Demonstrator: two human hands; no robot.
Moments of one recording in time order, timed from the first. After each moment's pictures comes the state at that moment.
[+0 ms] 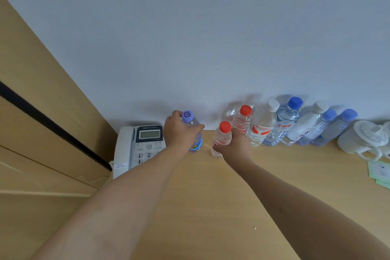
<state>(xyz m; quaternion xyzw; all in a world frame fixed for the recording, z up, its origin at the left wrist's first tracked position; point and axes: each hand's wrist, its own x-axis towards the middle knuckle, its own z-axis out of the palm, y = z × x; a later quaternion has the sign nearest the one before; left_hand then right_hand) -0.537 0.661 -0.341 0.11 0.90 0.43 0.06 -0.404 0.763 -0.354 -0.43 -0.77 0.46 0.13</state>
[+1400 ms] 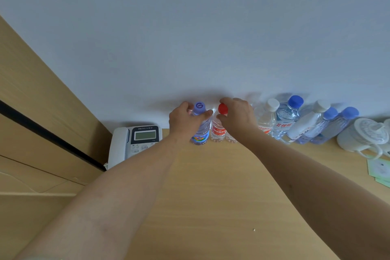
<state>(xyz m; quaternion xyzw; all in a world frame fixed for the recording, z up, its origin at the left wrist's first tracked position) -0.557 0.693 -0.338 0.17 0.85 0.48 0.13 -0.450 0.815 -0.296 -0.29 -0.93 0.17 0.11</state>
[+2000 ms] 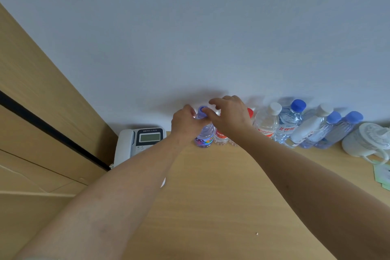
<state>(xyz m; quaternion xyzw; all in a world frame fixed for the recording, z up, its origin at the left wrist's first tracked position) -0.559 0.689 -0.326 0.19 0.89 0.38 0.14 -0.463 0.797 -0.283 -0.24 -0.94 0.19 0.17</state>
